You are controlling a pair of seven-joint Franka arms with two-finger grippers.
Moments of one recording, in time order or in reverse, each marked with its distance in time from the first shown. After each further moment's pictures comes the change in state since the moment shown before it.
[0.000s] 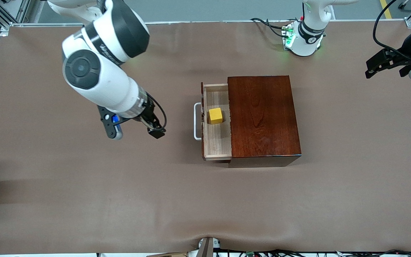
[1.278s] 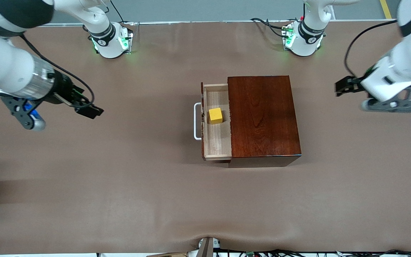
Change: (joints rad) left arm -0.070 0.185 -0.082 0.039 0.008 0.021 -0.075; right arm -0.245 -0.165 -0.006 0.003 -0.001 -0.276 -0.557
